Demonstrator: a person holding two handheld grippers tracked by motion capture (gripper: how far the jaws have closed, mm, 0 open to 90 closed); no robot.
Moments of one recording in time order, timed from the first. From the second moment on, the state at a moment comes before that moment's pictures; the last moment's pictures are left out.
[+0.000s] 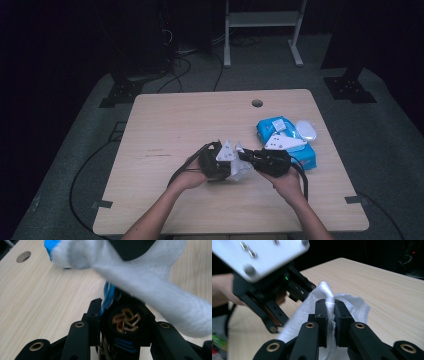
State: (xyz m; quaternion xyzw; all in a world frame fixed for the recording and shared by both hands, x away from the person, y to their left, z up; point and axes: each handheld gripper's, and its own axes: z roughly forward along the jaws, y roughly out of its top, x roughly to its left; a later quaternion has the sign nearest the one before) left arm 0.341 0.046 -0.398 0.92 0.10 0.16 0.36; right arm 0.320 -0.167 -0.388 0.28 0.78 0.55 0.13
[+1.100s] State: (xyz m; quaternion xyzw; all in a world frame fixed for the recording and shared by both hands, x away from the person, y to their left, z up) left arm 0.343 0.047 -0.392 0.91 0.10 0.15 0.38; right arm 0.345 -0.177 -0.445 0.37 0.78 0.51 0.04
